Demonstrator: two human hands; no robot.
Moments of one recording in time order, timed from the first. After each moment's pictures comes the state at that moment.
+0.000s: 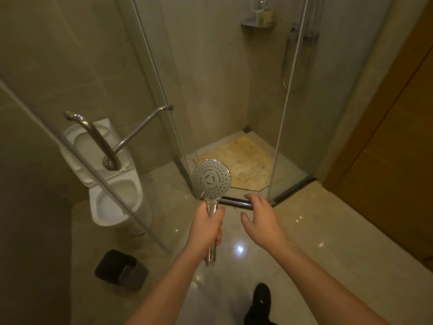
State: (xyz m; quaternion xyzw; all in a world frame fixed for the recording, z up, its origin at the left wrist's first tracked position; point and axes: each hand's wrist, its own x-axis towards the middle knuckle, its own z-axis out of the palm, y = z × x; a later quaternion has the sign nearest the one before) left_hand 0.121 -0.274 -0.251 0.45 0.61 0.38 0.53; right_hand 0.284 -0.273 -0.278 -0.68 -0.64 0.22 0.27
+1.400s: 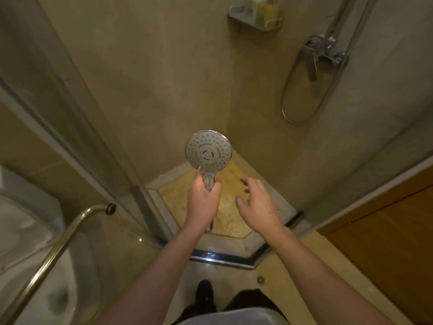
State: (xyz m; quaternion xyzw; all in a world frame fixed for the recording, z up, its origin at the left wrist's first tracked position) left_hand 0.197 0.351 -0.230 0.53 0.58 0.42 0.45; right_hand 0.344 0.319 -0.254 -0.73 -0.59 0.23 0.26
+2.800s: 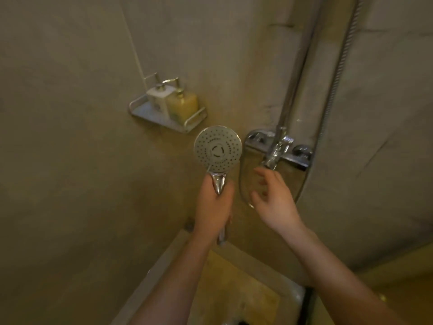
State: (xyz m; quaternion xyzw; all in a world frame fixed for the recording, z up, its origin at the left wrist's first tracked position) left_hand 0.535 0.854 -0.157 0.63 0.42 0.37 0.54; right_hand 0.670 0.776 -0.166 -0.76 -0.48 0.09 0.43
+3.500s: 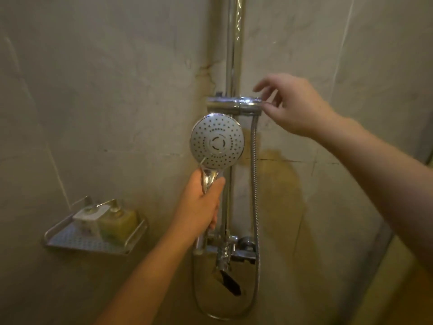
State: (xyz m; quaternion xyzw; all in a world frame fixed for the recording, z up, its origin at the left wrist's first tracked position) left_hand 0.631 0.925 0.051 0.75 0.09 0.32 0.57; right_hand 0.795 0.779 0.216 -0.76 -0.51 -0.32 0.26
